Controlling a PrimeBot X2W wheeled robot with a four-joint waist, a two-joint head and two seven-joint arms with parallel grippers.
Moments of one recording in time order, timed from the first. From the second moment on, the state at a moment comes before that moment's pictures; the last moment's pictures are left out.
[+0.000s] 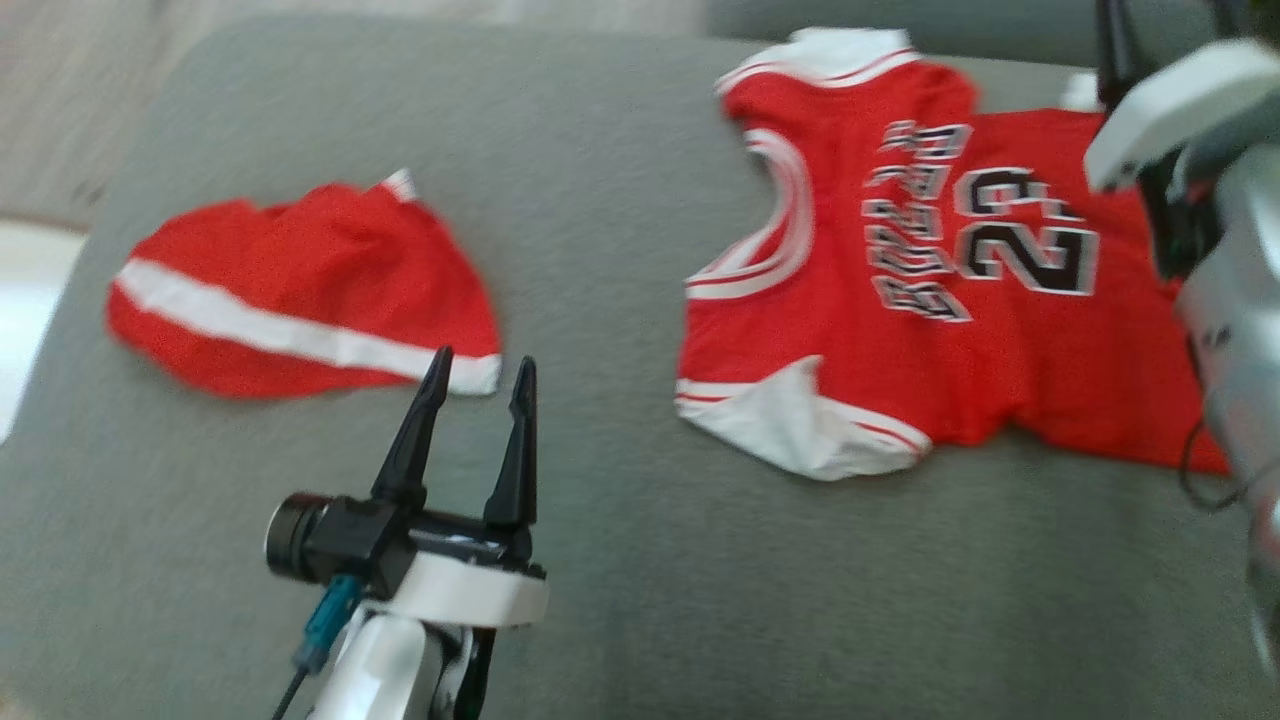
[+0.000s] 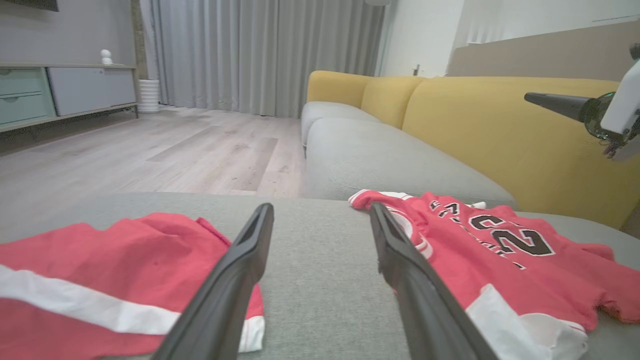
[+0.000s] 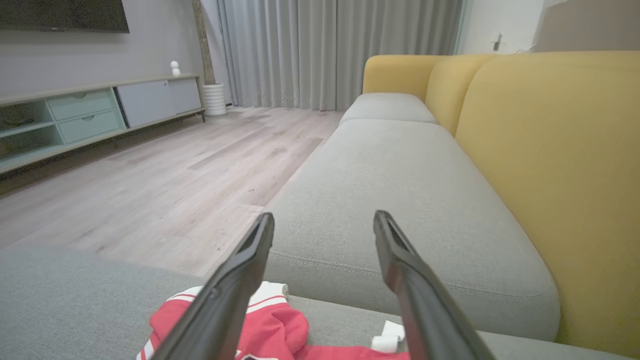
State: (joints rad) left arm -0.18 0.05 -0.35 0.18 -0.24 0.00 -0.26; right arm -1.09 -0.27 0.24 1.17 0.24 0.12 -0.23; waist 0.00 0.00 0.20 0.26
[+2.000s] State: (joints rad) left arm -0.49 0.06 -0.50 0.72 -0.03 -0.07 -0.11; right arm -0.14 -0.05 -0.05 0.35 0.26 0.12 -0.25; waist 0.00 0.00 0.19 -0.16
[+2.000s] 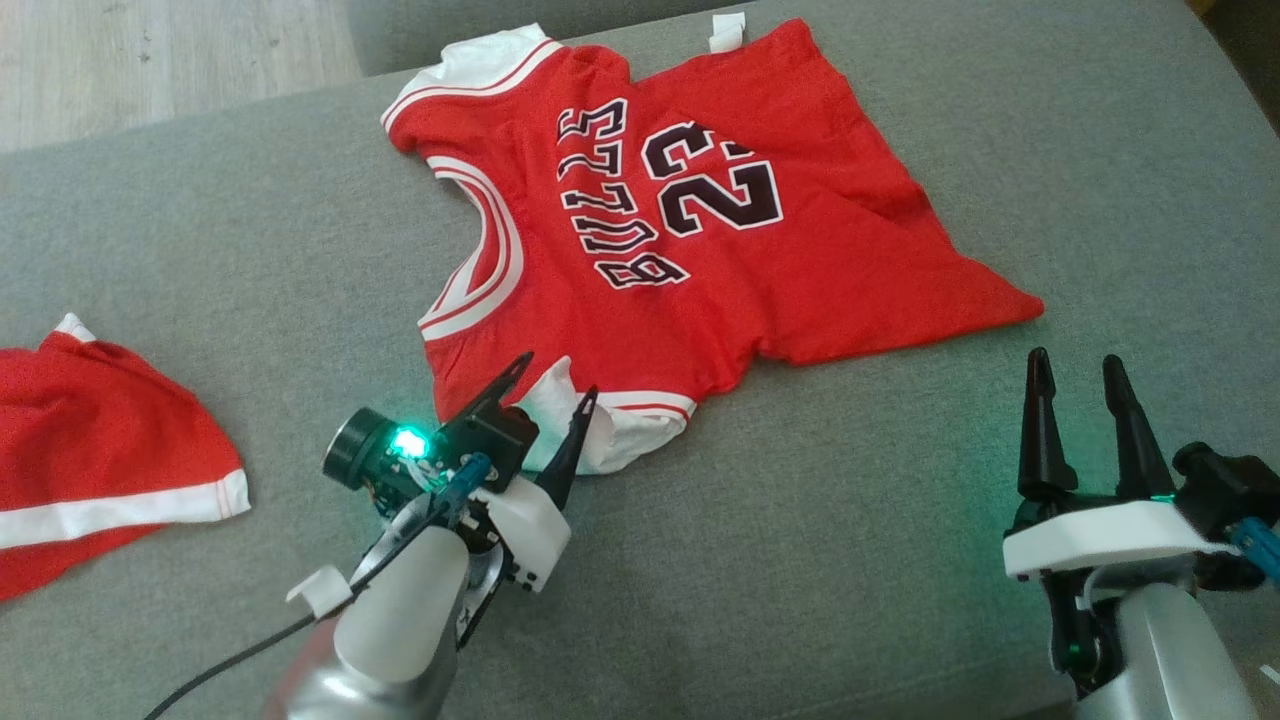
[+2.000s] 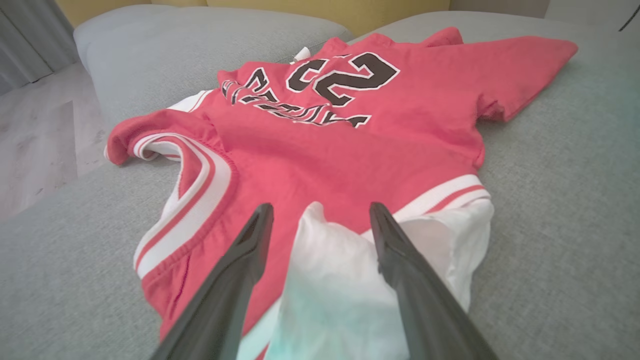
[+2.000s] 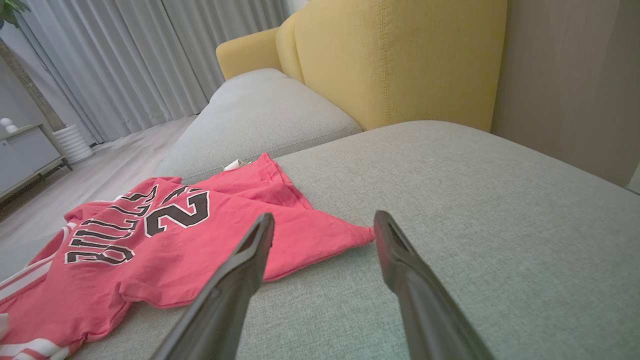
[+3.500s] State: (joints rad) left arm -0.32 0.27 -0.77 0.50 -0.15 -0.13 -0.25; right arm -0.13 -0.05 -0.08 0.41 0.25 0.12 -0.25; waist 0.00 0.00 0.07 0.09
